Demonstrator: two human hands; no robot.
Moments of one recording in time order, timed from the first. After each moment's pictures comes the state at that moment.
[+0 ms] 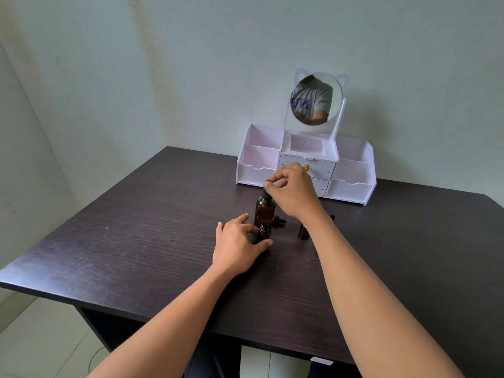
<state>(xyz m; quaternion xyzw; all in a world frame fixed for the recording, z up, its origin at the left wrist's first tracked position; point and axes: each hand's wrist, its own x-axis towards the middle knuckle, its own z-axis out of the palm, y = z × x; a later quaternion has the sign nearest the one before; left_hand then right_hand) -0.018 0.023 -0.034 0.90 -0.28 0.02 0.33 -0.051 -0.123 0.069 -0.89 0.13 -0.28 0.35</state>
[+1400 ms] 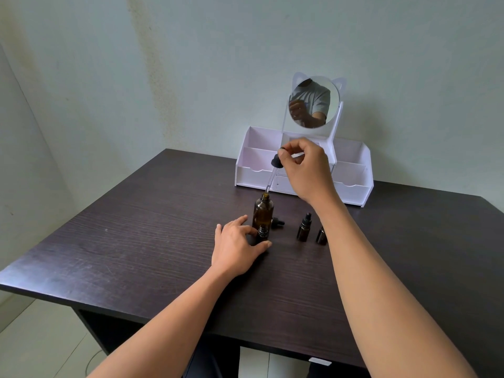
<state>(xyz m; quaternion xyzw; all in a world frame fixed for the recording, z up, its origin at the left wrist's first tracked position) -0.022 0.025 -0.031 0.89 -0.28 0.02 0.35 -0.064 -0.125 0.118 -0.83 0.11 -0.37 0.40</state>
